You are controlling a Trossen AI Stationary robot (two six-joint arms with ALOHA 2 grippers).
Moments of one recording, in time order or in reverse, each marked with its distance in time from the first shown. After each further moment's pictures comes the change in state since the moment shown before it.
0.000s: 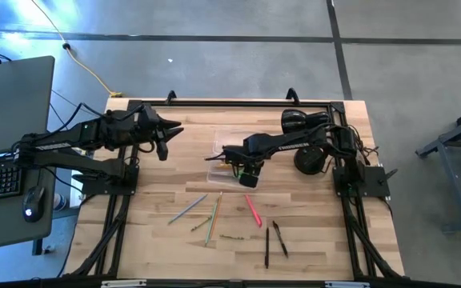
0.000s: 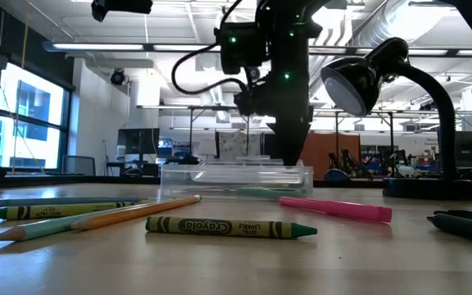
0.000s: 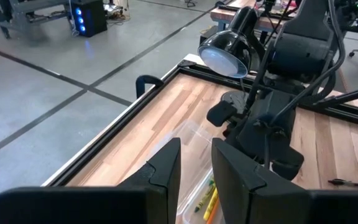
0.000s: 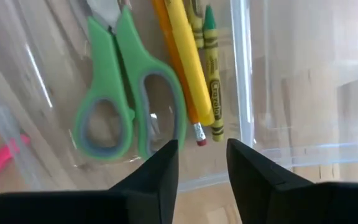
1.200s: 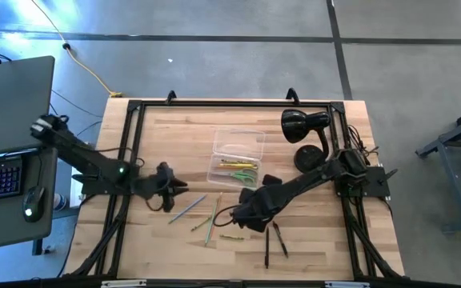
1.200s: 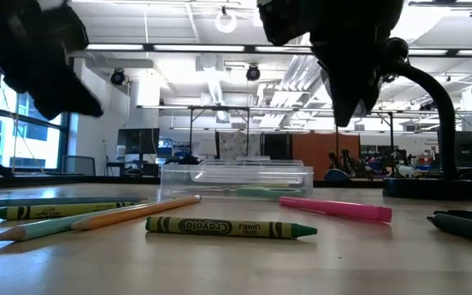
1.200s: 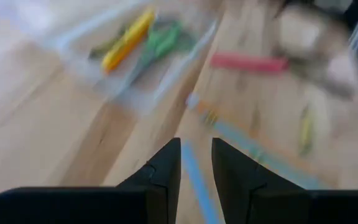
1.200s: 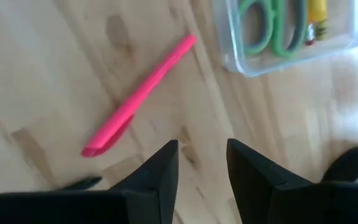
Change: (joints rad) left arm -0.616 0.142 -0.626 0.473 -0.238 -0.544; right arm 0.449 -0.001 0.129 -0.232 0.114 0.516
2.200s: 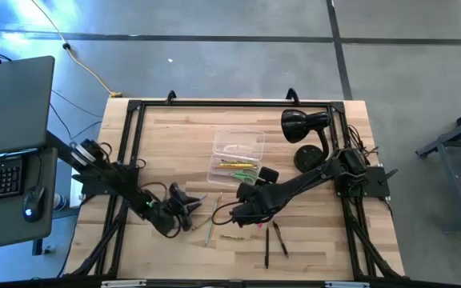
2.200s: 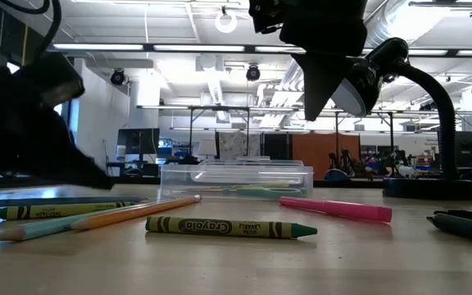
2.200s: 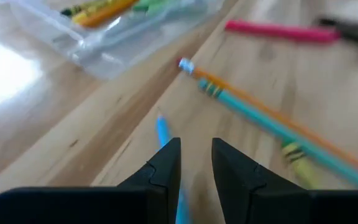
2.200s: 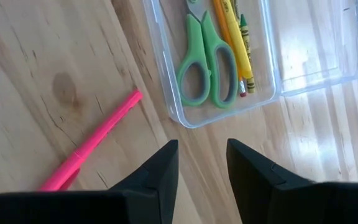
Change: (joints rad) left arm -0.170 0.811 0.102 0.488 -0.297 -0.169; right arm -0.006 0.000 0.000 0.006 0.241 -0.046
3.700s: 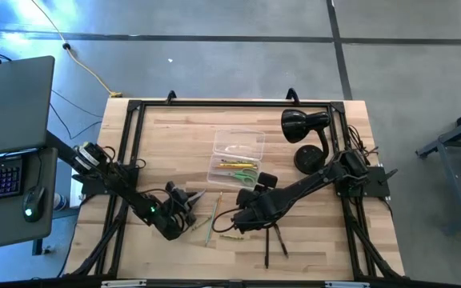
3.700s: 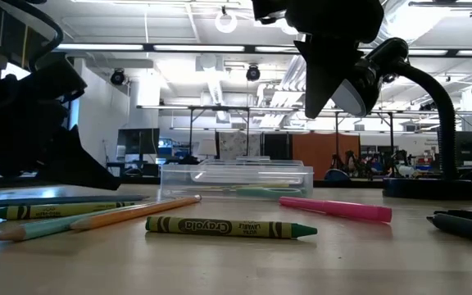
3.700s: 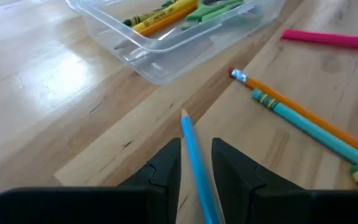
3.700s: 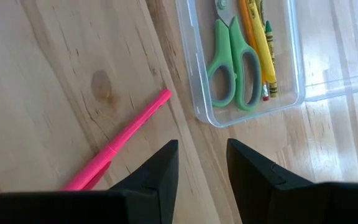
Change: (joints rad) left arm -0.006 0.043 0.097 -0.292 -0.155 -0.205; right arm 0.039 0.000 0.000 0.048 -0.021 -0.010
